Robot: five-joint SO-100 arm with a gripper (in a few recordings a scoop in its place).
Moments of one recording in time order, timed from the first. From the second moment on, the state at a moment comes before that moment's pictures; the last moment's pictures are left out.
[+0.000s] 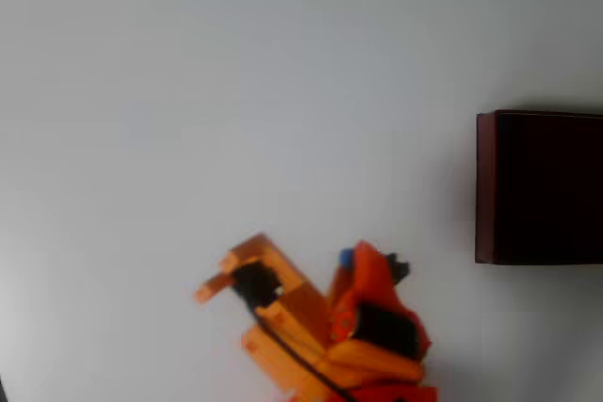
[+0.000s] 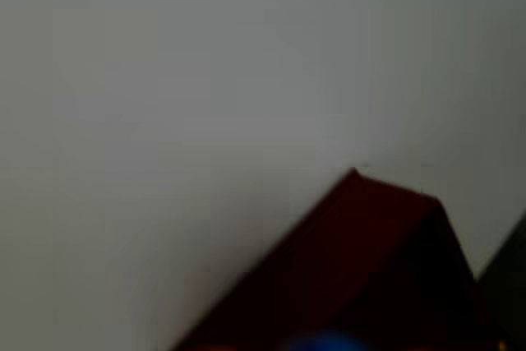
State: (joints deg) arm 9.1 153.9 117.5 86.2 19.5
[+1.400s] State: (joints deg) arm 19.2 121.7 115.9 65.9 2.7
